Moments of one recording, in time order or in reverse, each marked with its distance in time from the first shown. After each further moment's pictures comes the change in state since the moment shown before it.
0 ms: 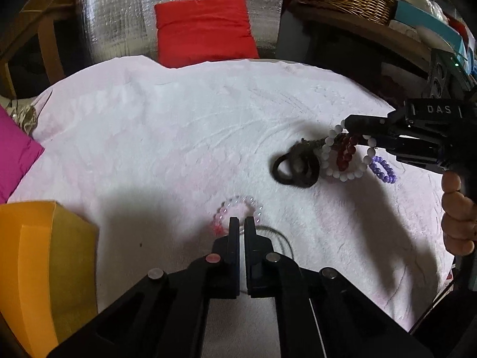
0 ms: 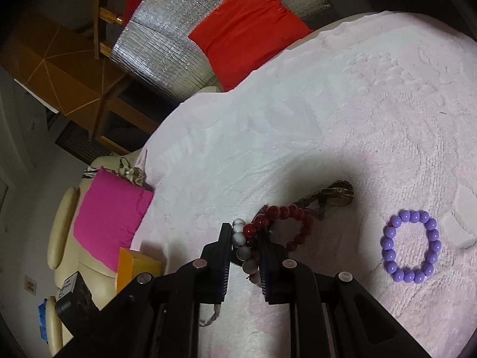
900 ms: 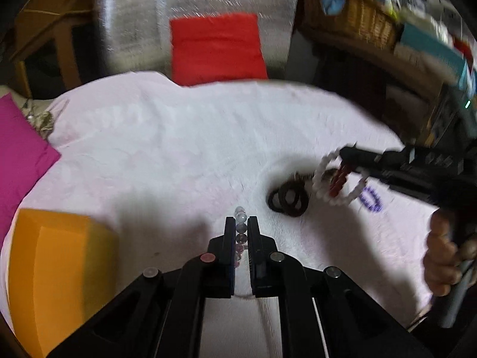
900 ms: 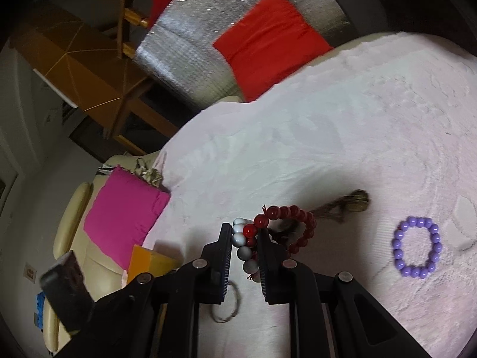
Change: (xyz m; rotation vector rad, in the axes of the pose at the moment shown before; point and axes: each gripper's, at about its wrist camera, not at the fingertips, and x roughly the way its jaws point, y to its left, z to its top) left arm -0.051 0.001 0.019 -0.079 -0.095 0.027; right arm -0.020 0.034 -0.013 -0.087 -0.054 0.072
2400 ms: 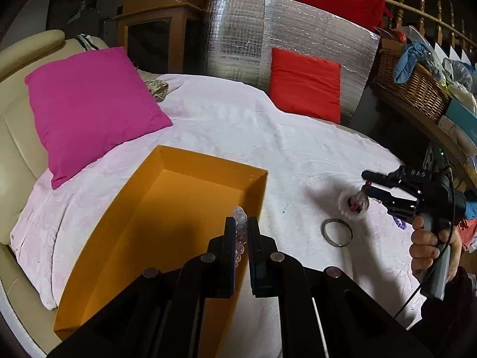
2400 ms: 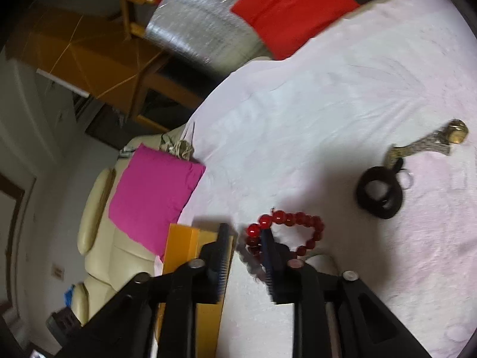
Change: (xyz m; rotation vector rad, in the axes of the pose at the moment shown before) left arm -0.123 0.122 -0.080 -0.274 -0.109 0.186; right arm 0.056 0.046 -0.022 0.132 0.132 0.123
